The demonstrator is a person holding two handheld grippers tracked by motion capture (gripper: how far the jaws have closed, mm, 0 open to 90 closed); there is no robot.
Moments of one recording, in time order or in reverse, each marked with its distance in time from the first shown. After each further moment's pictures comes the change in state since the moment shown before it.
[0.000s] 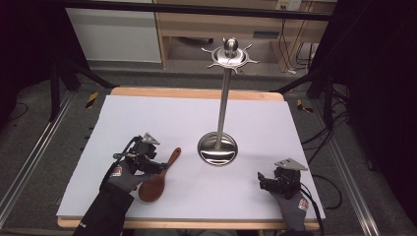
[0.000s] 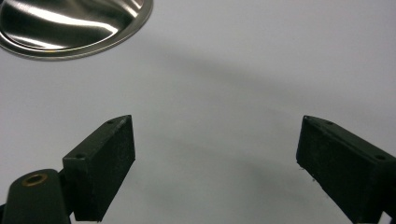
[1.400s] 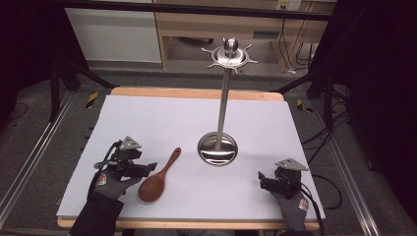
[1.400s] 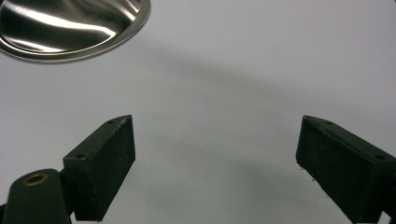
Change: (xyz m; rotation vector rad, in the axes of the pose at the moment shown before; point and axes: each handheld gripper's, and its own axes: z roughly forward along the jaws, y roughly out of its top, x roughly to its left) left arm 0.015 -0.033 -0.023 -0.137 0.061 -0.059; right arm -0.001 0.000 -0.001 -0.013 -0.007 -0.007
